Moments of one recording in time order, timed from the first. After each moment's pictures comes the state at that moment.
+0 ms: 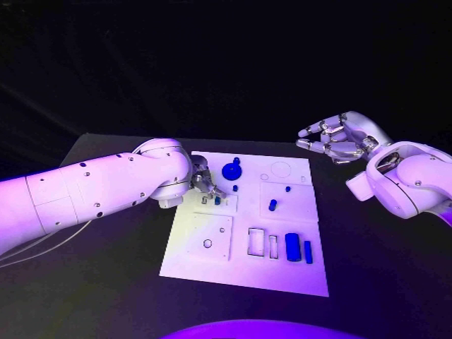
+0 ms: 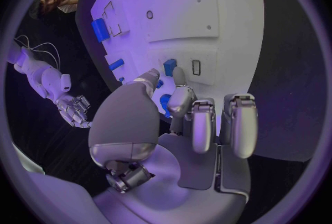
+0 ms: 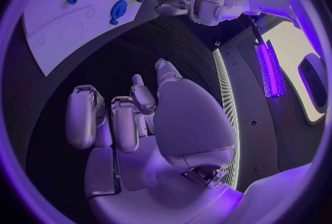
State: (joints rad) left arm 1.26 -0.64 -0.04 1.43 -1.10 0.11 -0.70; left_hand 1.07 -0.16 0.25 0.29 0.13 1.02 0.02 0.56 0.73 1.39 -0.05 1.17 1.14 1.47 -0.09 1.57 1.31 0.02 1.47 0.02 1.56 1.31; right arm 1.33 -1.00 -0.13 1.65 -0.74 -0.49 0.10; right_hand 1.37 -0.08 -0.01 0.26 0.36 0.99 0.15 0.13 0.15 1.26 0.06 1.21 1.19 1.47 -0.01 1.46 1.31 0.05 1.42 0.10 1.31 1.31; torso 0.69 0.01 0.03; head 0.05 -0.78
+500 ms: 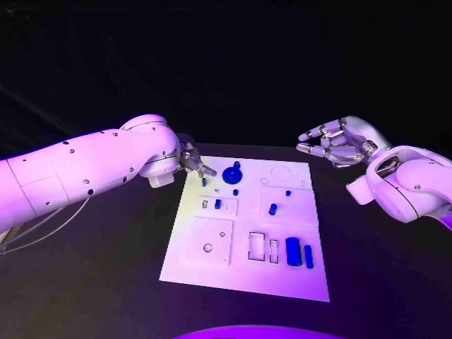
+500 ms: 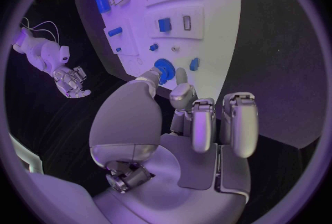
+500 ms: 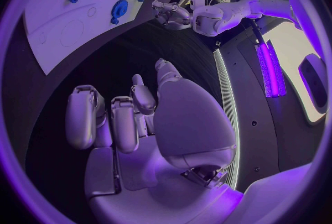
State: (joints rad) left arm 1.34 -0.65 0.00 1.33 -1.05 0.12 -0.70; left_hand 1.11 -0.15 0.21 0.29 0.13 0.96 0.05 0.51 0.68 1.34 -0.02 1.11 1.07 1.47 -0.08 1.57 1.31 0.02 1.47 0.03 1.54 1.31; right arm 1.33 -1.00 -0.13 1.64 -0.74 -0.49 0.10; right_hand 1.37 -0.08 -0.01 0.26 0.36 0.99 0.15 0.13 0.15 1.26 0.06 1.21 1.19 1.47 -0.01 1.46 1.31 0.05 1.42 0.10 1.31 1.31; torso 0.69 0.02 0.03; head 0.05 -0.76
